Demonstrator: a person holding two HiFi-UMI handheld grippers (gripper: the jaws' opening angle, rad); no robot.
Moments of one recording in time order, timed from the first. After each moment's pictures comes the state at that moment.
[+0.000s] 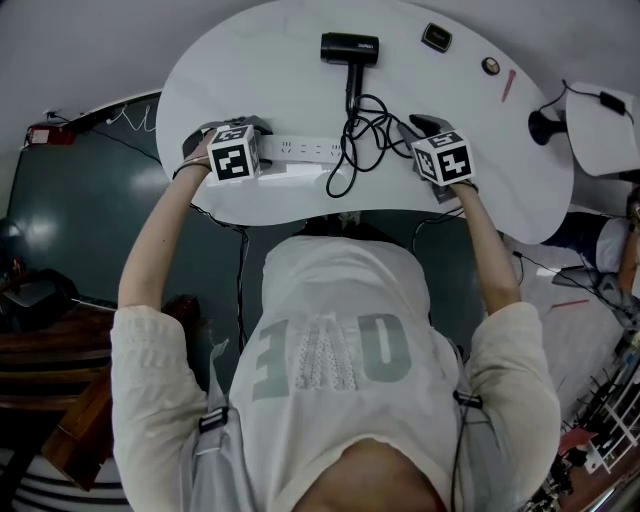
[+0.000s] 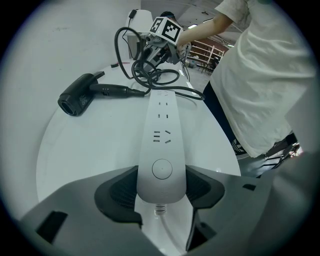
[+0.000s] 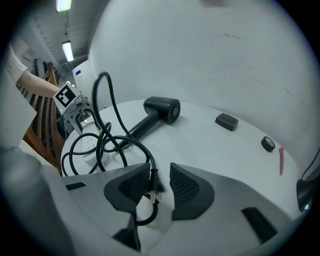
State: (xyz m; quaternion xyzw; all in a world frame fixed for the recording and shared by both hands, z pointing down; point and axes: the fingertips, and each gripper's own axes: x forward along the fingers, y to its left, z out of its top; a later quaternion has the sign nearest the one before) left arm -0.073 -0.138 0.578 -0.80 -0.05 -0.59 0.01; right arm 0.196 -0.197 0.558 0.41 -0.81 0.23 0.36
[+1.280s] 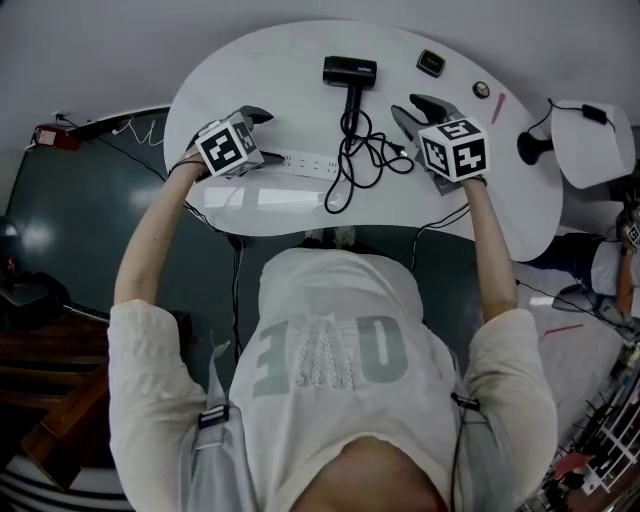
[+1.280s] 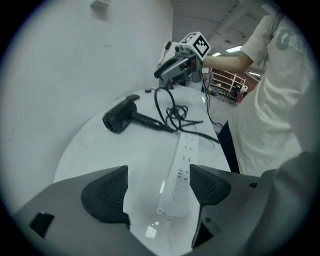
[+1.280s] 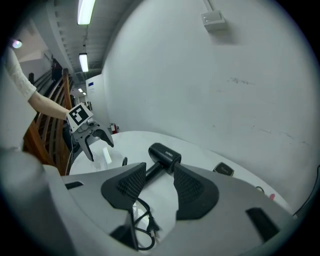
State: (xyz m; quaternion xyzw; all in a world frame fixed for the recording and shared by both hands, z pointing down) left arm -0.053 -0.183 0.513 -0.86 0.09 -0.49 -0.06; right arm 0.169 -0.245 0.436 0.40 -0.86 0.15 0.28
